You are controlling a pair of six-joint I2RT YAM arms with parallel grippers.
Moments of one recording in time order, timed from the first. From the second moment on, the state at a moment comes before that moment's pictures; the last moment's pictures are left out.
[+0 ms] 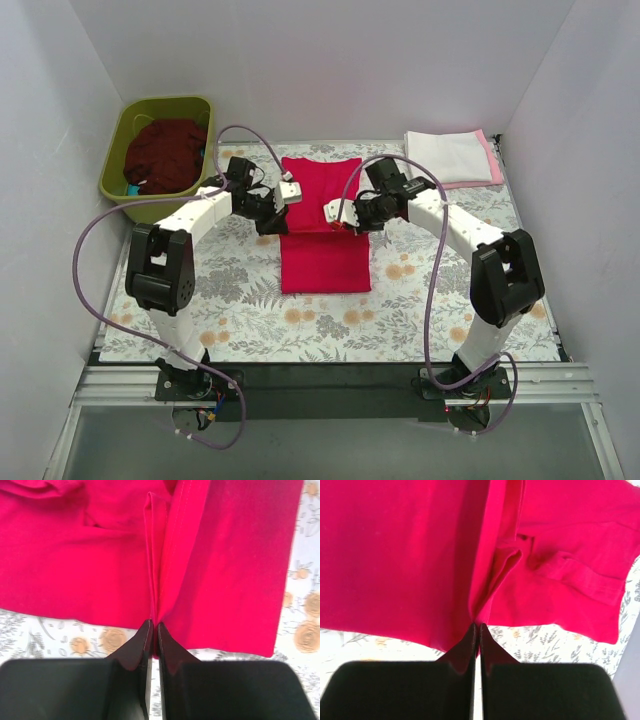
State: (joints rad) left arm -0.26 1.83 1.35 -0.64 0.77 0.89; right arm 0.53 1.74 1.38 -0.68 -0.48 -1.28
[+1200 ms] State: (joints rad) left arm -0.30 1.66 1.11 -0.31 0.95 -0.11; right arm 0.44 1.76 1.48 -0.72 -0.85 -0.44
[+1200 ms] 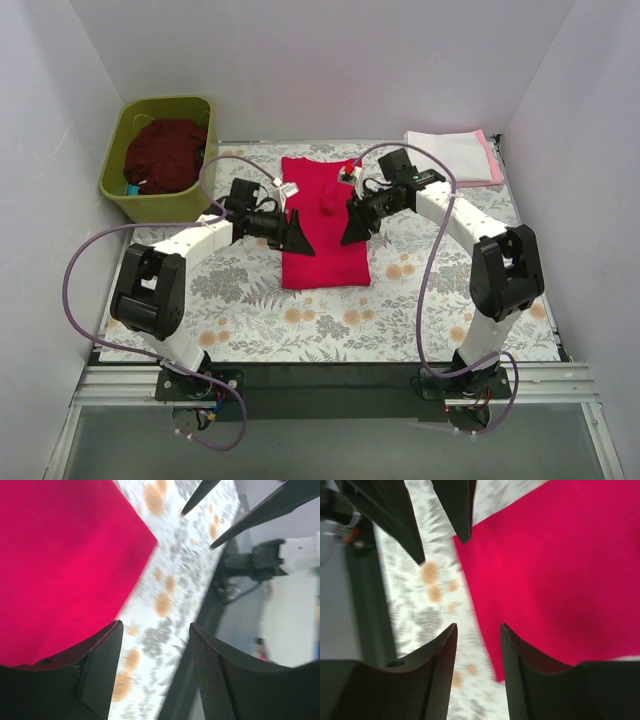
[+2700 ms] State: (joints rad) left arm -0.30 1.47 0.83 -0.31 0.82 0.12; right arm 0.49 1.55 1.06 -0.54 -0.61 -0.54
